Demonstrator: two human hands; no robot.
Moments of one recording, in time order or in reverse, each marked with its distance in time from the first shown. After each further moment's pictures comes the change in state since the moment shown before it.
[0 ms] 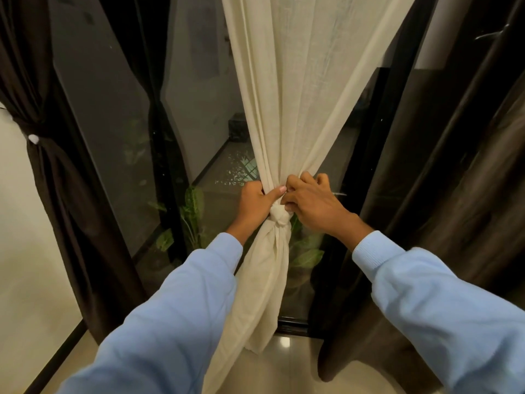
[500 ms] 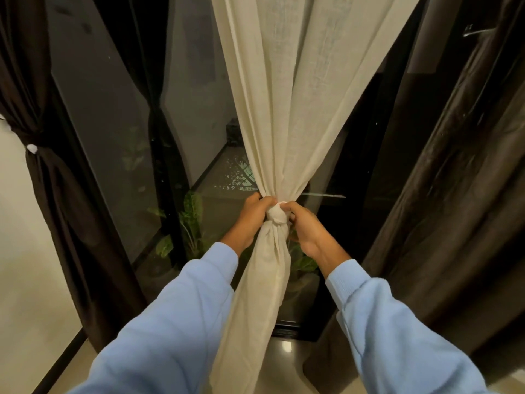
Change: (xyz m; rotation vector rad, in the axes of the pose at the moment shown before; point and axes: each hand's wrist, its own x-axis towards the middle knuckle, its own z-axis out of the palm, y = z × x) left_hand -0.007 -0.001 0.000 -0.288 -0.165 -0.353; right_hand -0.006 -0.037 0.026 1.809 -0.020 1.158
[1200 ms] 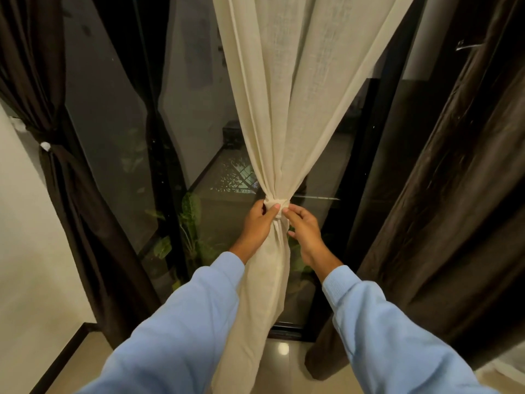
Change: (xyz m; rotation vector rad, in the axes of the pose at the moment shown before) left_hand -0.004 -0.028 -0.005 0.199 0.005 0.110; right_hand -0.005 0.023 0.007 -0.075 0.143 -0.253
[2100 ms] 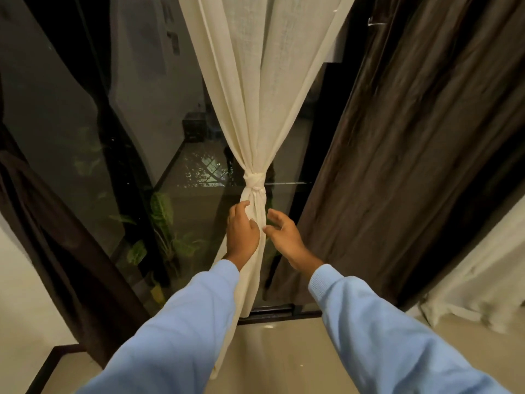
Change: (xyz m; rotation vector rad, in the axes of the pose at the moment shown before) left_hand -0.009 -0.048 0.009 0.409 0.144 0.162; right_hand -0.014 0.044 -0.002 -0.383 -0.009 -0.067
